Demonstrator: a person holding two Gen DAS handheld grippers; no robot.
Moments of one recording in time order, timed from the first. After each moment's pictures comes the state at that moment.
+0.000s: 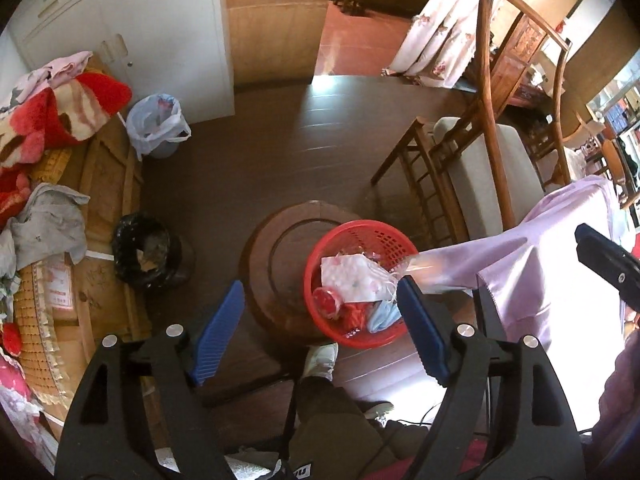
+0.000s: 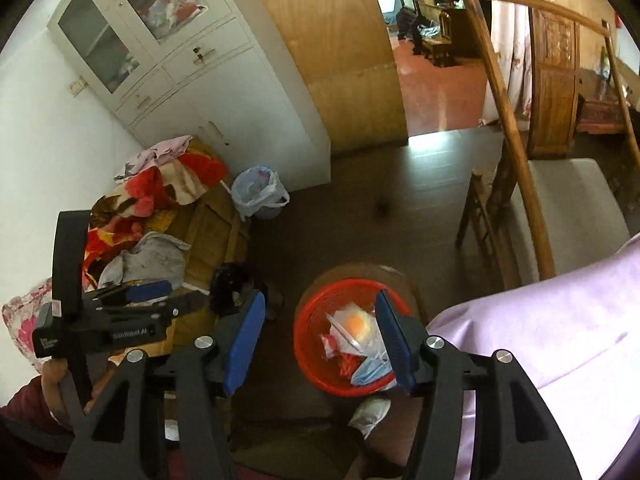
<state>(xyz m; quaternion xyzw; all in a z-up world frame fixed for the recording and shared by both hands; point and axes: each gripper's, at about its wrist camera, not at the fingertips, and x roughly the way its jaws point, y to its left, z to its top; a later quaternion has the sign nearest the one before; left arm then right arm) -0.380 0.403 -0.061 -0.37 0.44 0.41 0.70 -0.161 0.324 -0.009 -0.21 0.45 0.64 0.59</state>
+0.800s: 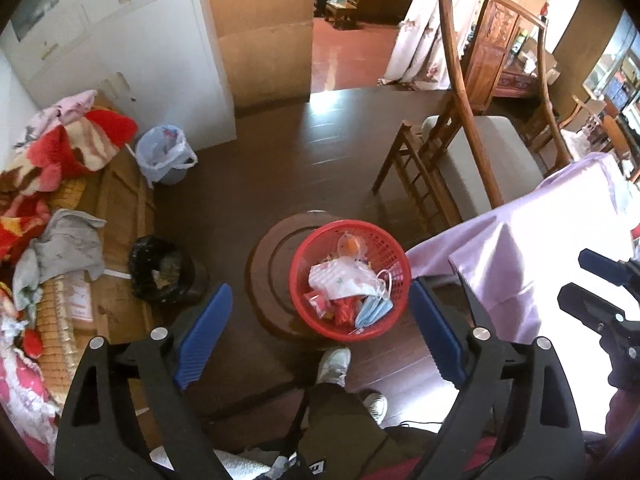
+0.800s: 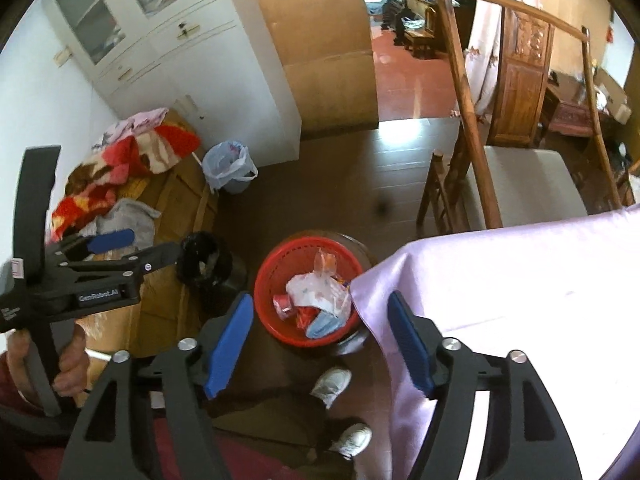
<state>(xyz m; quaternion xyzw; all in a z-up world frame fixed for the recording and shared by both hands) -0.335 0.338 -0.029 -0.30 0.45 0.45 0.71 -0.155 0.253 -0.006 -0.28 0.43 0.61 0.61</state>
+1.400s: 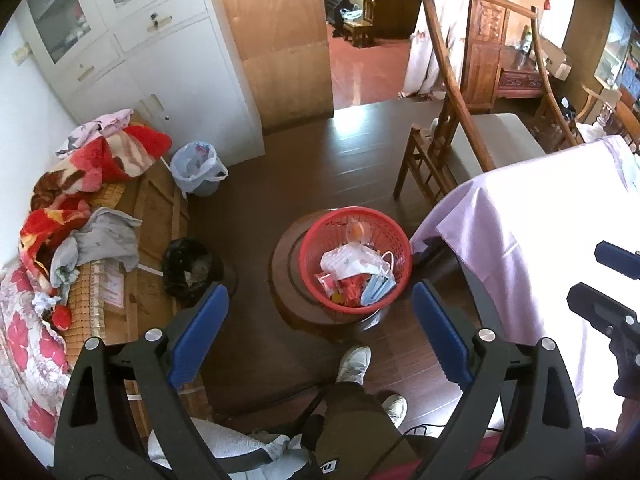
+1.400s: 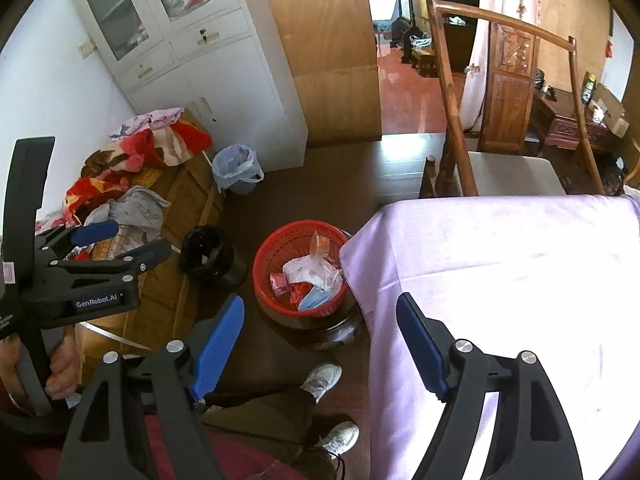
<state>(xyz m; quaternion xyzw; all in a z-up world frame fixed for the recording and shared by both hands) -0.322 0.242 -0.004 -0.24 0.45 0.50 0.70 -0.146 0.168 0.007 -0.26 0.40 0.63 0.61</state>
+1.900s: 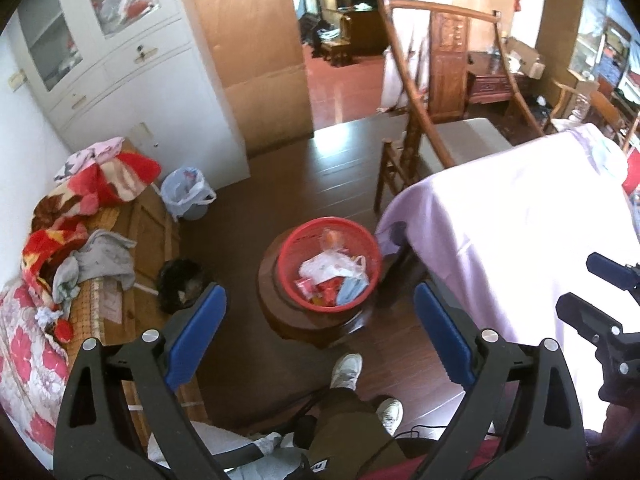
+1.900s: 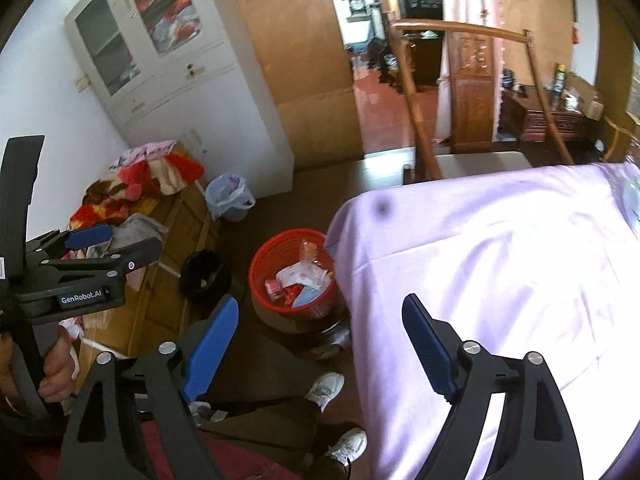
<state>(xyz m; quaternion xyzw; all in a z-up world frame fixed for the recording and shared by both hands) -0.302 0.189 0.027 -0.21 0.43 0.48 0.74 -0.126 0.088 0.020 -0.20 0.39 0.61 0.66</state>
